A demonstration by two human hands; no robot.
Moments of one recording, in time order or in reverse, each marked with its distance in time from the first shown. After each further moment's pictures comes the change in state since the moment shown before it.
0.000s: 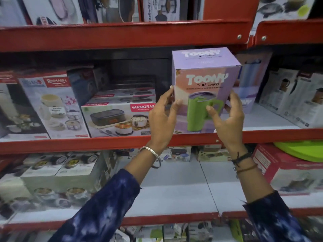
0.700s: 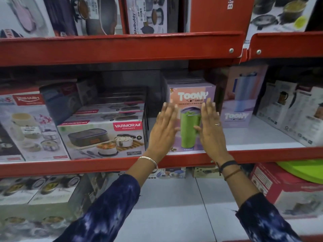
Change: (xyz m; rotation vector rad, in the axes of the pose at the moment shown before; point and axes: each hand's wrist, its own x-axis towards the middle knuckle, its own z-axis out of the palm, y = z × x) left_hand 0.031 -0.108 0.066 0.787 -0.292 0.488; right_hand 0.037 0.090 0.037 -0.569 -0.241 -0.300
